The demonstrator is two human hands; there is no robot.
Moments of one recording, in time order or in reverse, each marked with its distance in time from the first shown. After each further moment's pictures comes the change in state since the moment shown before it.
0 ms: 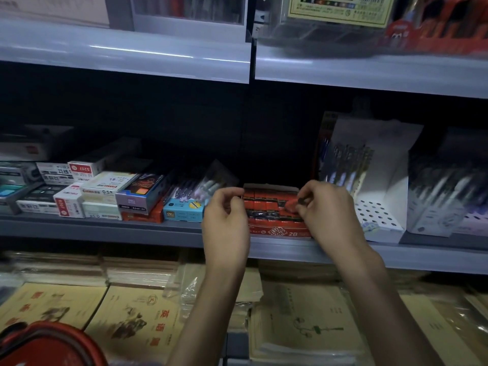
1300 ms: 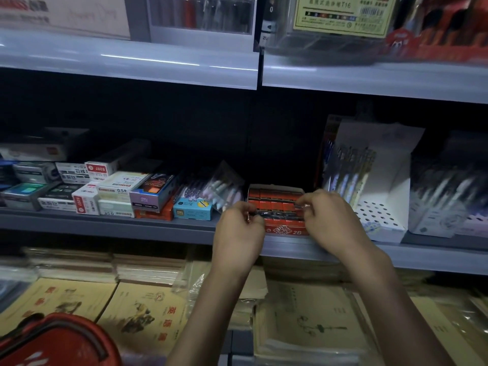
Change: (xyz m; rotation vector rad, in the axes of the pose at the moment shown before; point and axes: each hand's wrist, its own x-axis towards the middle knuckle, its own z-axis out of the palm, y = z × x) left_hand 0.002 -0.012 -0.006 0.425 -0.152 0.012; right_hand -0.009 -0.002 -0.007 -0.141 -0.187 -0.049
